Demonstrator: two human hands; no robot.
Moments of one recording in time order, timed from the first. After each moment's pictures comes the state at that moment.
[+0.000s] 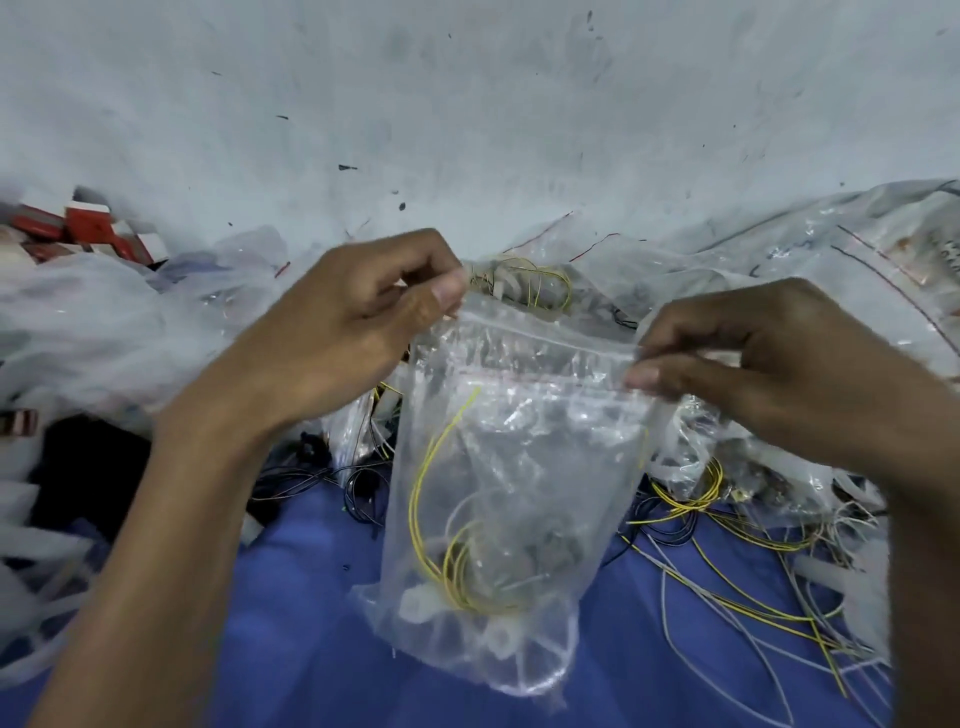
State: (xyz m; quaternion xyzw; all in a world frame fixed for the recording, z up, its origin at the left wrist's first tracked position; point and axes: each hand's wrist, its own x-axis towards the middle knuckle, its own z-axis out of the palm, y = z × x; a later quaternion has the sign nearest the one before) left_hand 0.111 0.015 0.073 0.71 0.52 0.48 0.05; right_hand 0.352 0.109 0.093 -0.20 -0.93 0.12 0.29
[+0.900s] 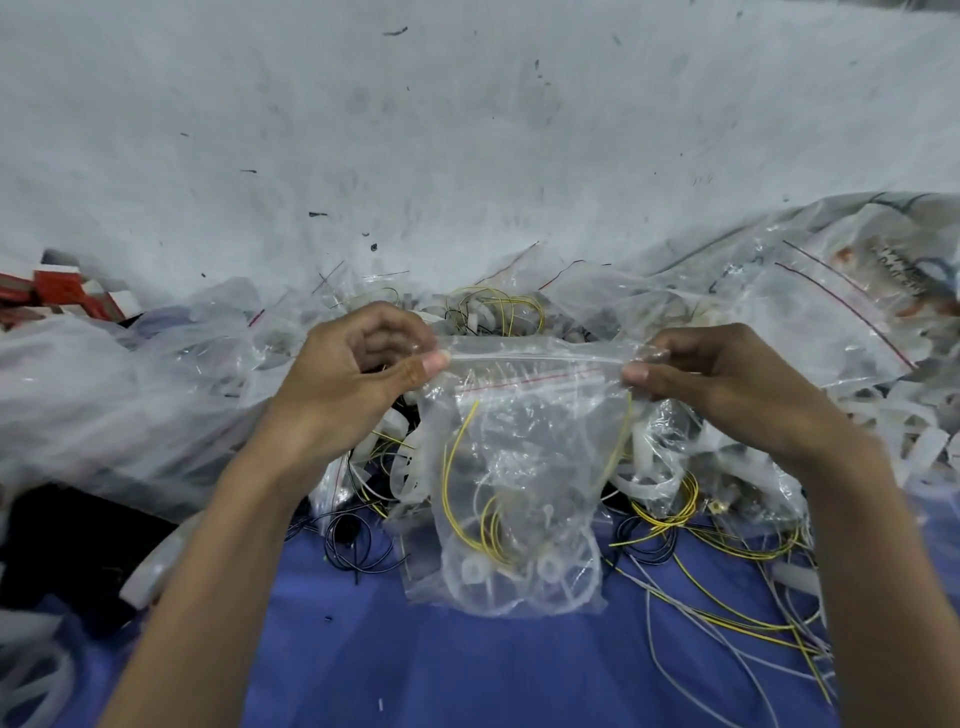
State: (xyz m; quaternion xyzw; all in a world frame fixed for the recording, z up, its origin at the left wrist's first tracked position) left_hand 0.109 0.053 0.043 0.57 0.50 0.62 0.18; right_hand 0.366 0.159 0.063 -0.29 -0.82 0.34 0.36
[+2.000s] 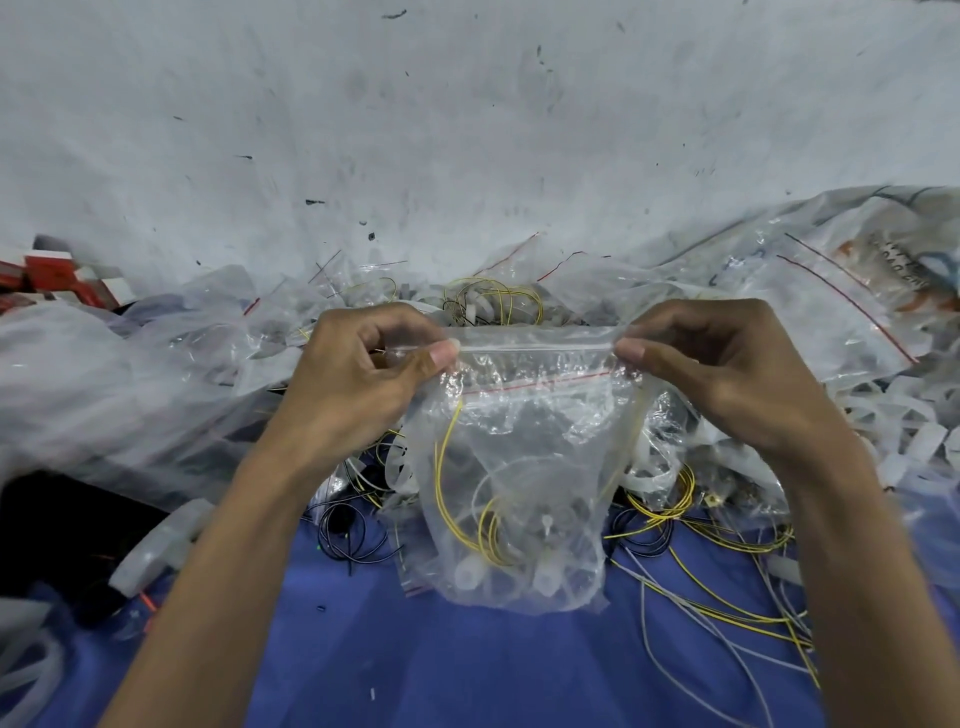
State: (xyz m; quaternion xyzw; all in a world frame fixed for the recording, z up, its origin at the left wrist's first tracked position) left_hand 0.120 0.053 0.043 0.61 0.52 0.59 0.12; right_hand 0.359 0.150 0.064 -0.20 -0.82 0.29 0.44
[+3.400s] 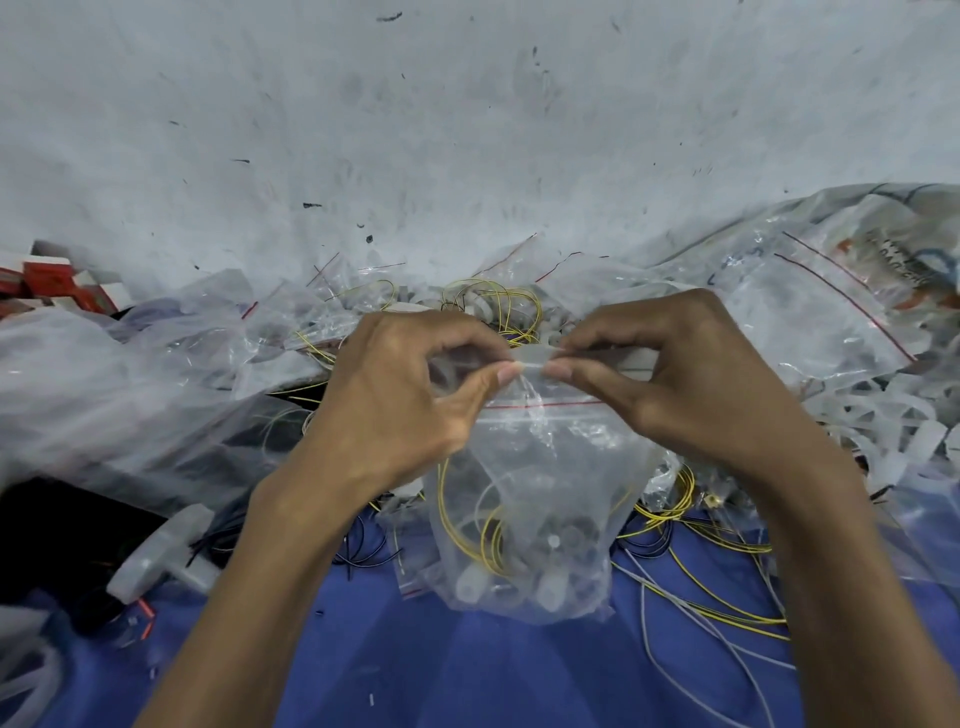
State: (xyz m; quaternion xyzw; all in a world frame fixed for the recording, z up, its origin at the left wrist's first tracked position) left_hand 0.156 0.041 0.057 0.69 0.52 0.51 -0.07; right_hand 0.335 0.121 0.078 -0.16 -0.90 0.07 0.39
